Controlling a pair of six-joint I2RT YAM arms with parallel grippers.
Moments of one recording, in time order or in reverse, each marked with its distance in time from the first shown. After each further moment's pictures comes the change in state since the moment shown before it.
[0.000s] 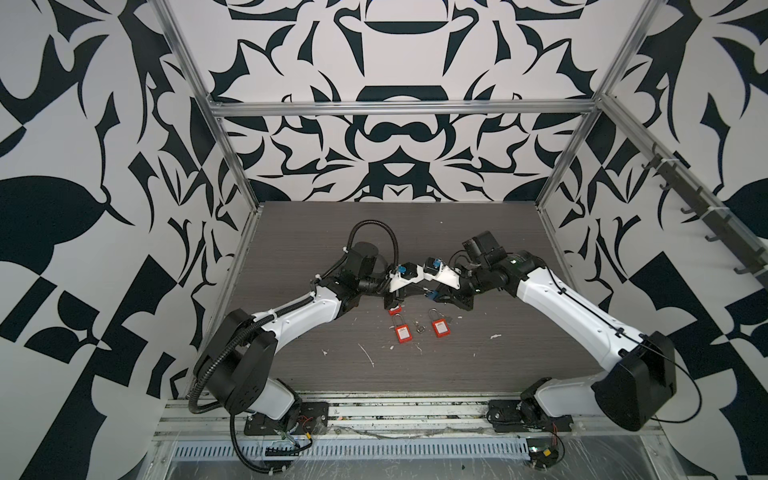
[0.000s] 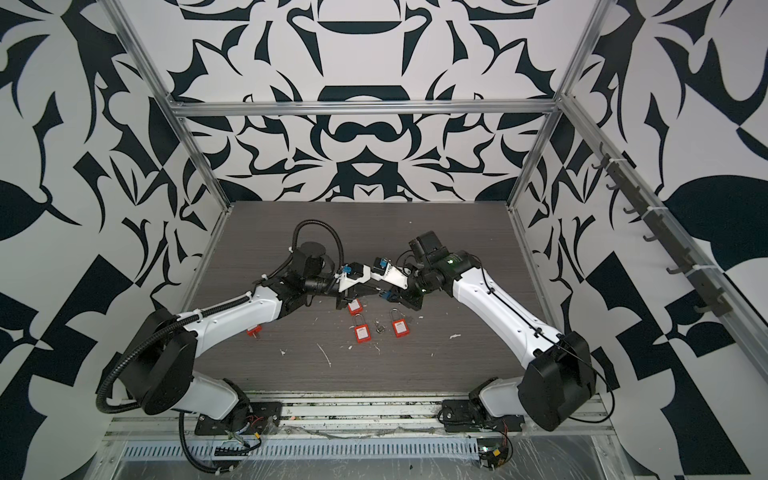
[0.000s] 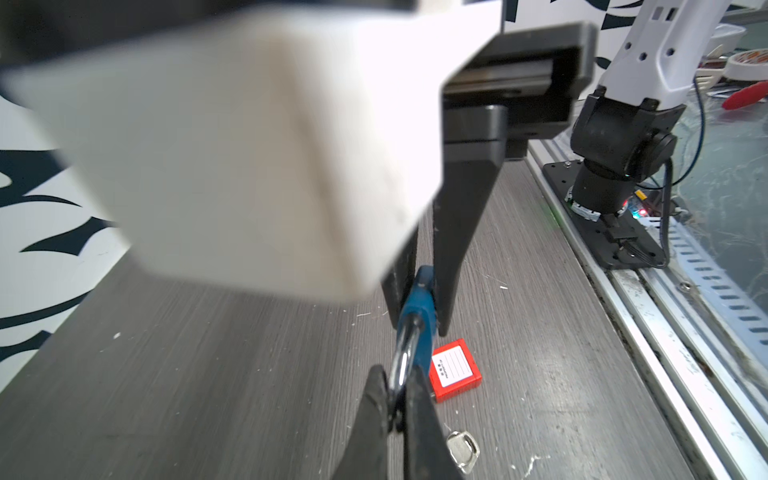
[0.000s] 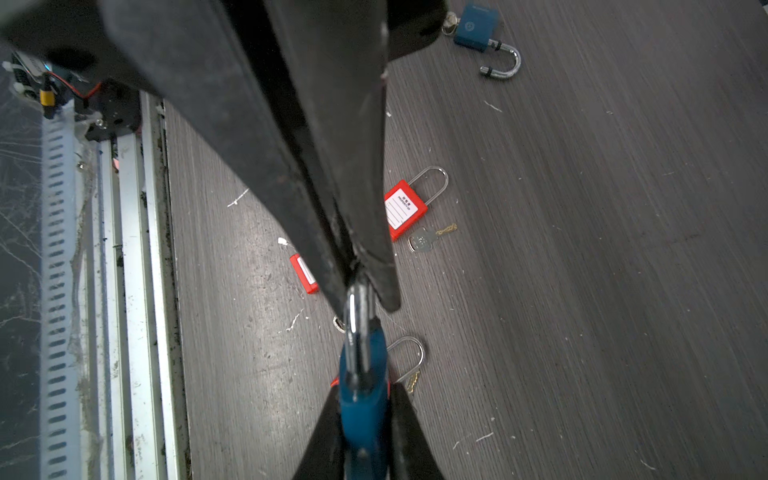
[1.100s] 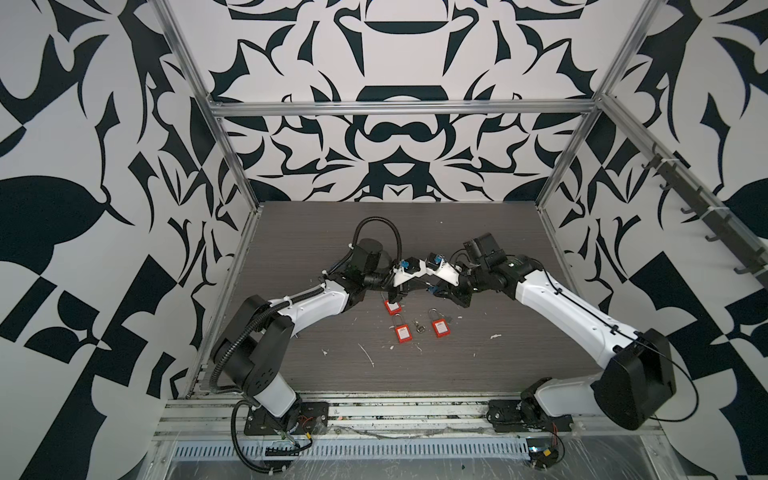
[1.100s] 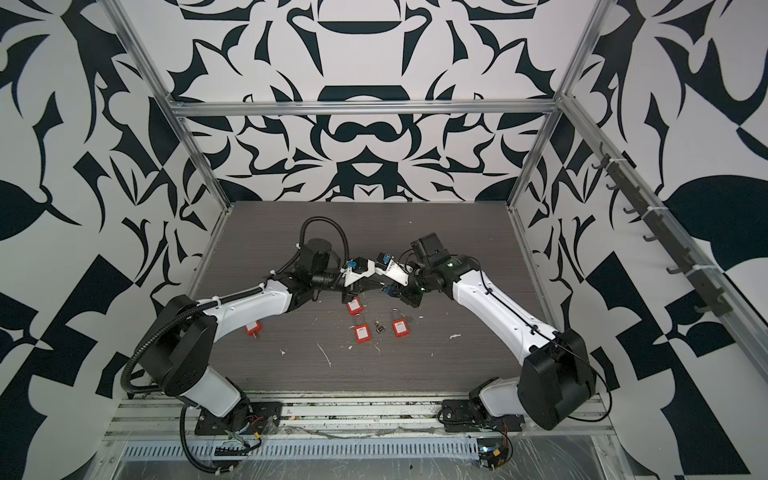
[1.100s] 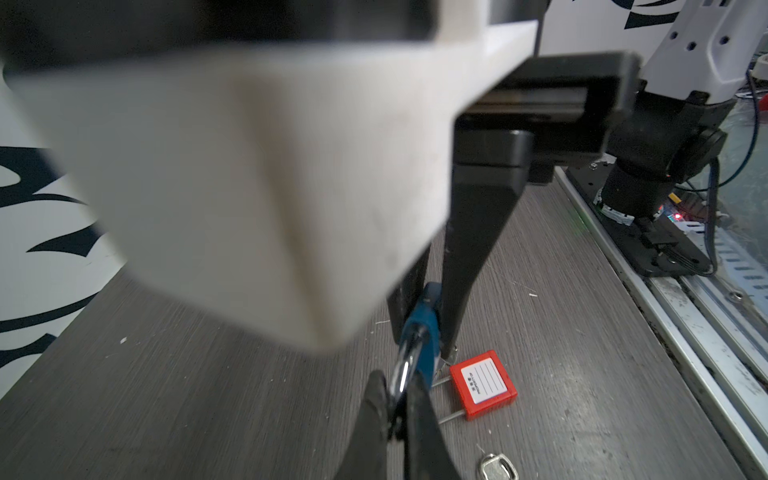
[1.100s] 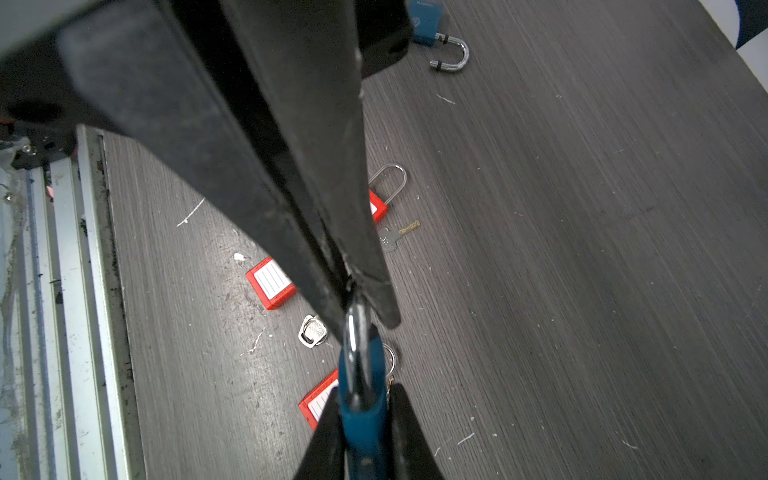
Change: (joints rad) left arm 0.012 0.118 0.046 0.070 0.016 -0.016; right arm -0.016 0.009 -0.070 0.150 0.052 0.077
